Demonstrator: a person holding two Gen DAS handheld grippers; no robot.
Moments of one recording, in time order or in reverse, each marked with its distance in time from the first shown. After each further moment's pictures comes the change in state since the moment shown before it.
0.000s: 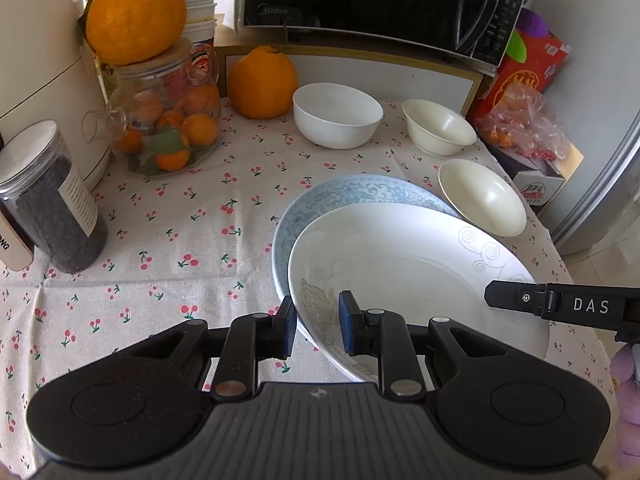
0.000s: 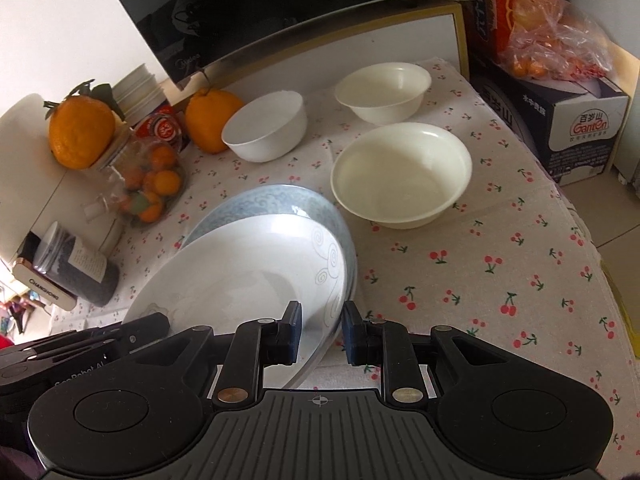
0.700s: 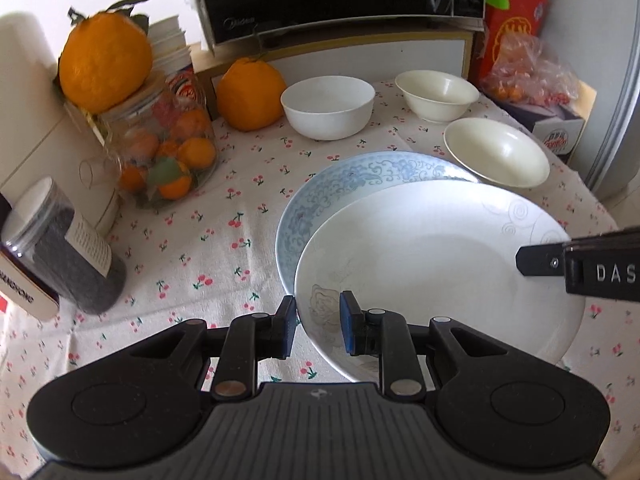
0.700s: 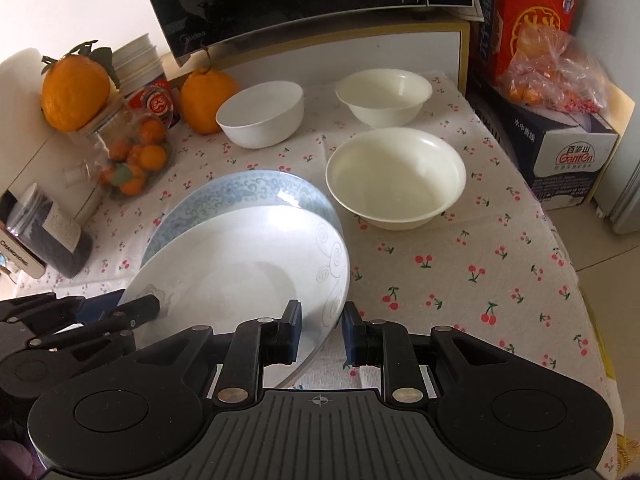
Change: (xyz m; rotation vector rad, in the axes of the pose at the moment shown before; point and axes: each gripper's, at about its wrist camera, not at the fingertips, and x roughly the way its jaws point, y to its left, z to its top) left arm 0.012 -0.025 -0.010 0.208 -0.019 0.156; right arm 0.003 0.016 -0.006 -0.115 -0.009 -0.099
